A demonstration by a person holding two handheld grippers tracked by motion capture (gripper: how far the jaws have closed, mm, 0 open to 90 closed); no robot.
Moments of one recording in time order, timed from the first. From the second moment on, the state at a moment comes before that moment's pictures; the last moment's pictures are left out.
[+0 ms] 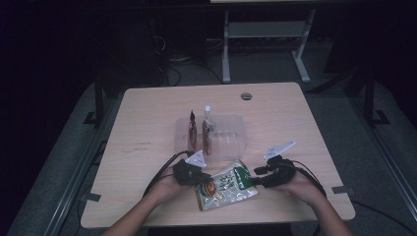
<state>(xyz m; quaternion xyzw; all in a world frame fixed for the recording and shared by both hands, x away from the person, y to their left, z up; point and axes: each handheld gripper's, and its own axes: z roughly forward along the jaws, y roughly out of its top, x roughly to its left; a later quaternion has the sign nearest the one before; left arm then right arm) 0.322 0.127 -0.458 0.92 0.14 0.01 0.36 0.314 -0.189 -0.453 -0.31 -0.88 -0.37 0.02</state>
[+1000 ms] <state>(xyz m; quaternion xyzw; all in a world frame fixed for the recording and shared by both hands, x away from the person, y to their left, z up) 0.303 0.132 -0.443 0.91 0.10 0.03 0.41 0.331 -0.188 -0.466 -0.32 -0.83 -0.42 0.16</state>
